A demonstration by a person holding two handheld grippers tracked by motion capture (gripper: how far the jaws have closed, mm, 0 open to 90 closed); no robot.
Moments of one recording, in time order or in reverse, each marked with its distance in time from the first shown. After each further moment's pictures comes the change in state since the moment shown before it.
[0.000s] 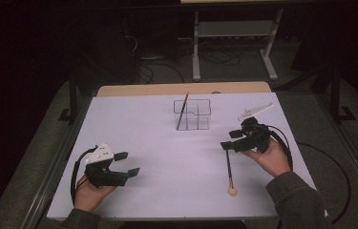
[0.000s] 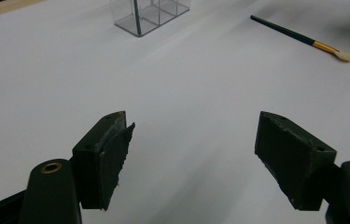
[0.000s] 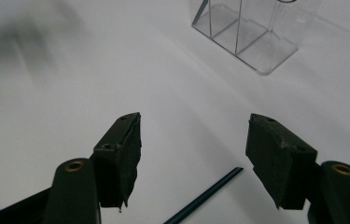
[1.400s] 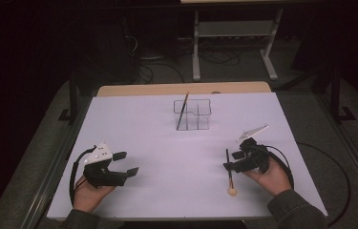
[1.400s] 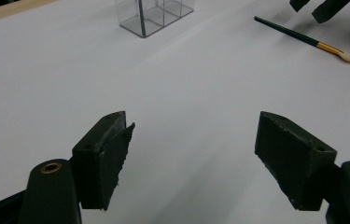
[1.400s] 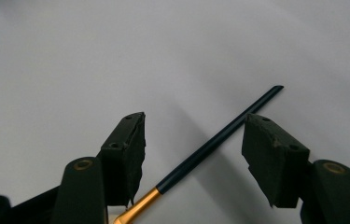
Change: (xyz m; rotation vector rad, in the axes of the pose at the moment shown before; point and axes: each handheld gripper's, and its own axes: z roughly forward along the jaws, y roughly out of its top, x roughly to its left) left arm -0.001 0.000 -0.003 -0.007 0.018 -0.004; right arm 0.018 -0.049 0.021 0.126 -0.036 0.034
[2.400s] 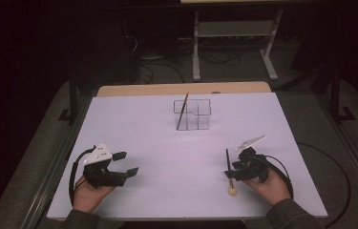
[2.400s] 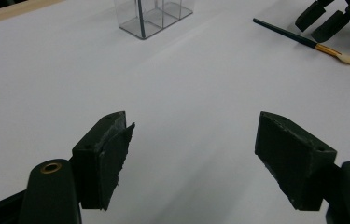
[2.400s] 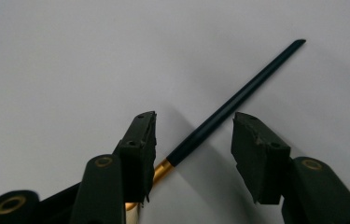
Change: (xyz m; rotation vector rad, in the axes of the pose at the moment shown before) left arm -0.001 0.000 -0.002 -0.005 0.000 -0.002; right arm 0.014 -0.020 0.009 0.046 -0.045 0.038
